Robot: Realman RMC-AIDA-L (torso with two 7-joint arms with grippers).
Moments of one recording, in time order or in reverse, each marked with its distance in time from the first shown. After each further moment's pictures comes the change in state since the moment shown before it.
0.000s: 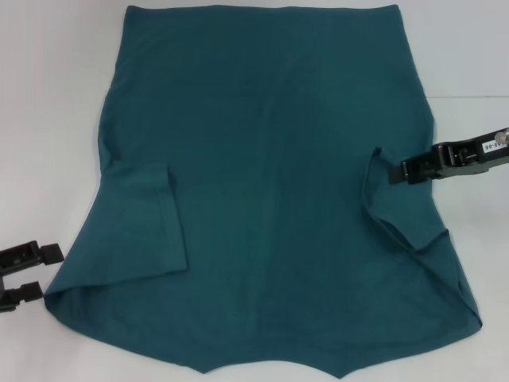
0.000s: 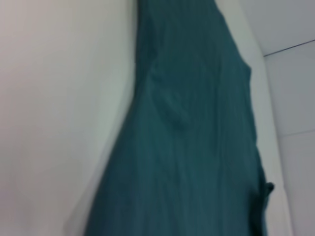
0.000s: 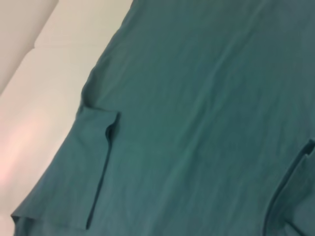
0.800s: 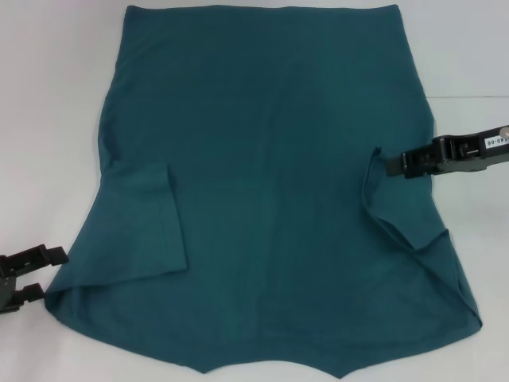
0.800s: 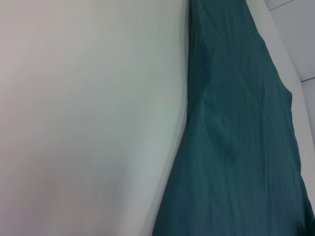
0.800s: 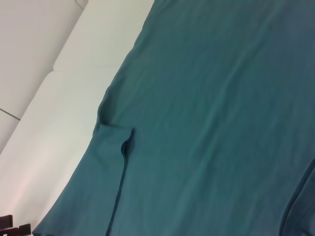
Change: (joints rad) left arm -0.004 -0.009 0.015 -0.126 0.008 -0.219 0.073; right arm -0.021 -0.007 0.017 0.018 0.067 0.002 -0.002
